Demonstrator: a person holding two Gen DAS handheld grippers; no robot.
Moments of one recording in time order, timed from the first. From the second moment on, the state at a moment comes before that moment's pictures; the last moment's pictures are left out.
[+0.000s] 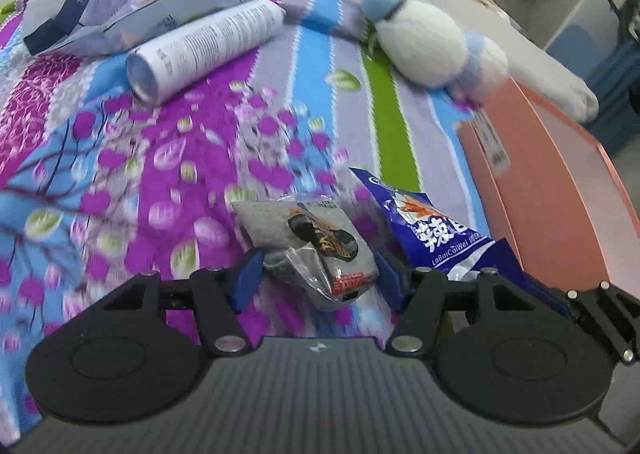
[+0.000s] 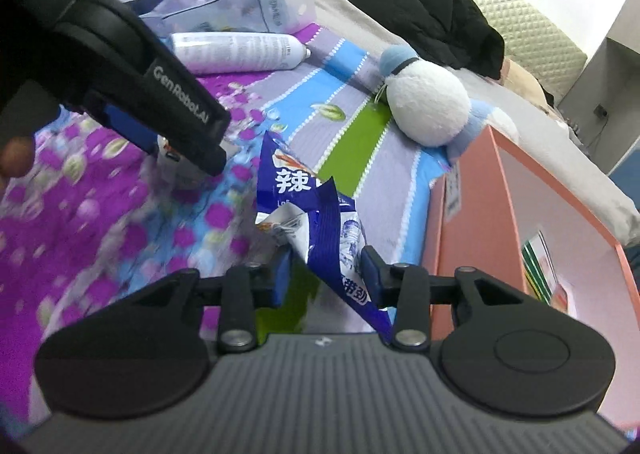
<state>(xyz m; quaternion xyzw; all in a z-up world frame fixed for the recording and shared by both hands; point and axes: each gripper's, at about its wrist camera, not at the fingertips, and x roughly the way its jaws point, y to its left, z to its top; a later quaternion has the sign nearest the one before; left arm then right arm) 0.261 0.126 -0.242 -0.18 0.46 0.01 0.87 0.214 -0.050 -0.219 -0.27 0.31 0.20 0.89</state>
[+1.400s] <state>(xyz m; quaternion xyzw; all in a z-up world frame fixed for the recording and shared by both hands) 0.173 0.095 -0.240 -0.17 0.48 0.04 0.86 0.168 -0.119 -0.270 -0.01 0.45 0.19 0.87</state>
